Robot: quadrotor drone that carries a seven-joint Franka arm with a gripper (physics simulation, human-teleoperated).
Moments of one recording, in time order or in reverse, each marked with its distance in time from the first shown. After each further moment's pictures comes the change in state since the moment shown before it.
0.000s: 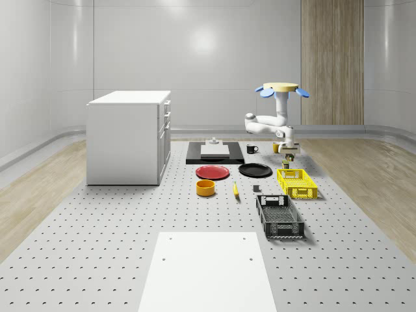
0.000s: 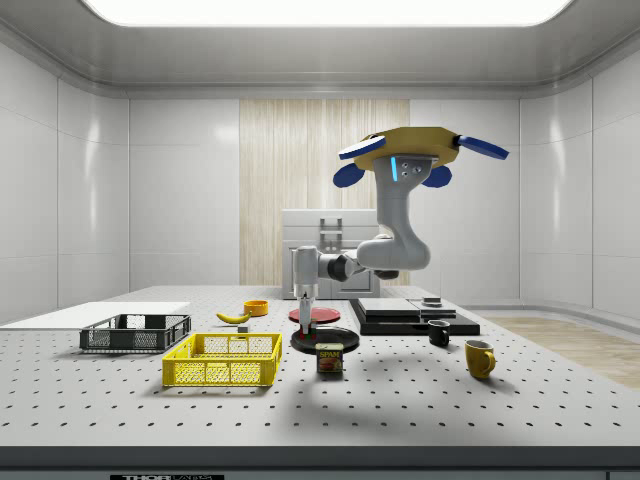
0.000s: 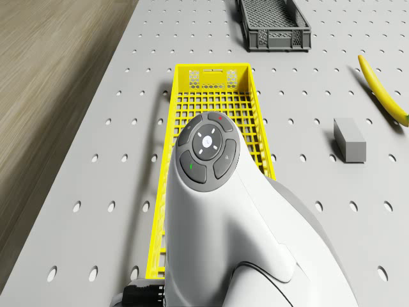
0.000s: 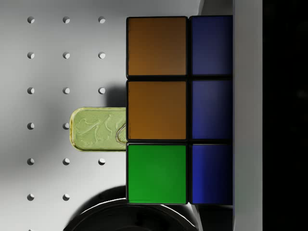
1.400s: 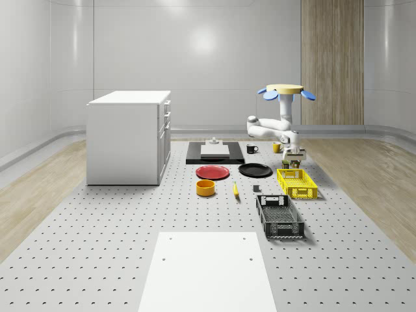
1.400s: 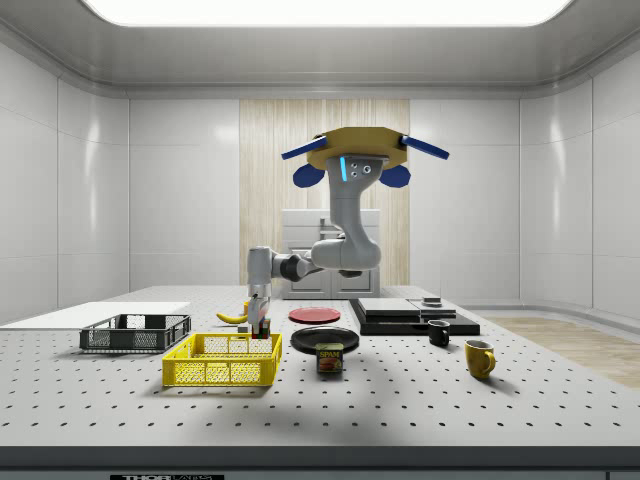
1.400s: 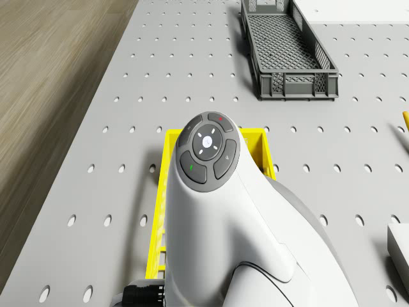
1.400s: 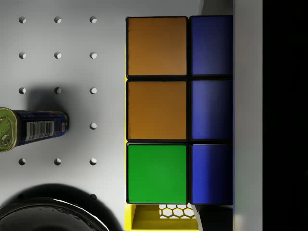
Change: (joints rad) arm -0.005 -0.023 0.003 0.001 0.009 0.022 0.004
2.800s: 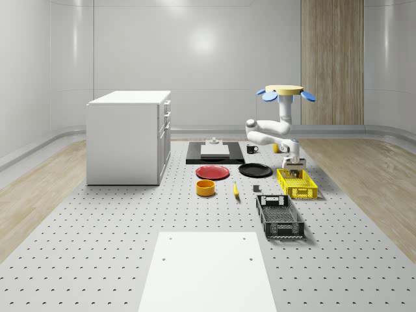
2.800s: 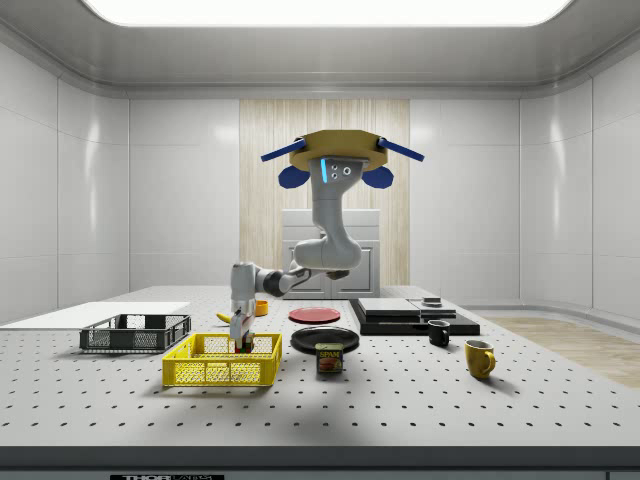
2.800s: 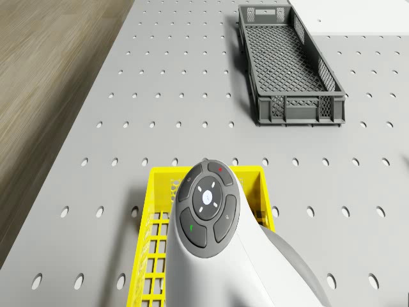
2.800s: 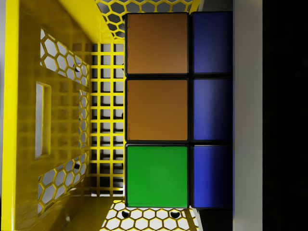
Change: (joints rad) arm -0.040 -0.006 -0.219 0.058 -0.205 0.084 0.003
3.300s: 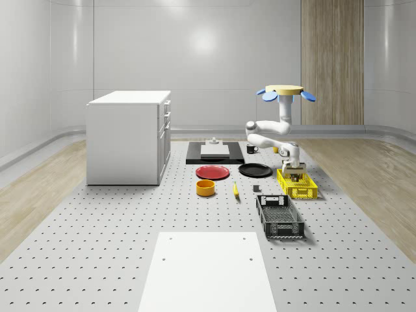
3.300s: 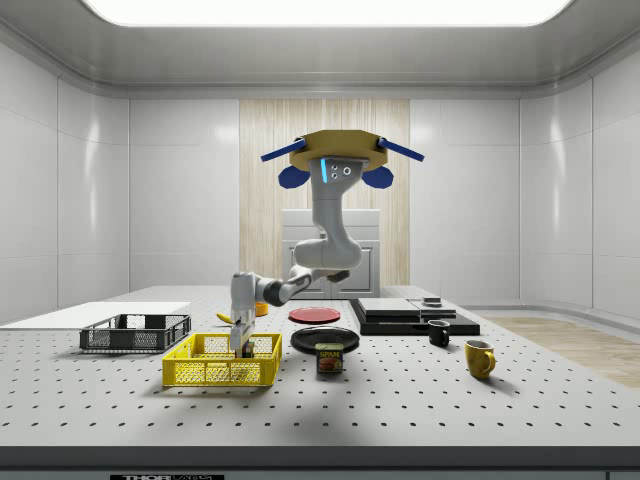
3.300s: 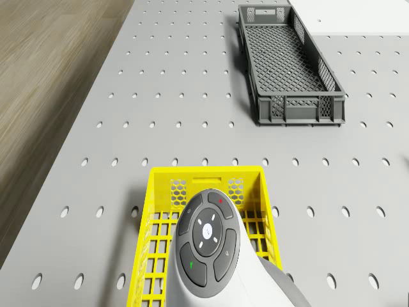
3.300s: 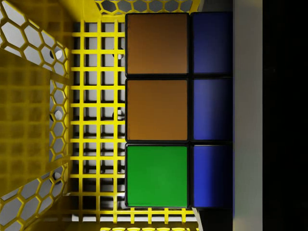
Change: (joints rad) arm -0.024 0.024 -0.109 0.049 -0.106 0.032 -0.003
